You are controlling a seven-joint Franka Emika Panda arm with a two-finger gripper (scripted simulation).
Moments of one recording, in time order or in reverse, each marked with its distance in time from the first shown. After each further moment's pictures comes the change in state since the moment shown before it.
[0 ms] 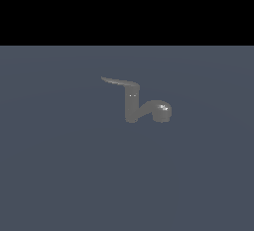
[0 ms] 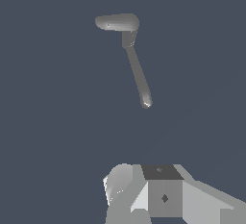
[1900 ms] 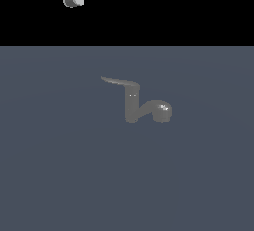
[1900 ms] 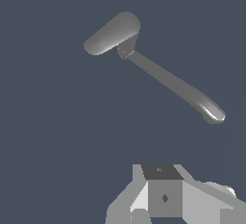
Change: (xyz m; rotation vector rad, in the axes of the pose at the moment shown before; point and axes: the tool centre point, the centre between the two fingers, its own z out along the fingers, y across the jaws) arm 0.105 -0.091 0.118 0.018 -0.006 0.537
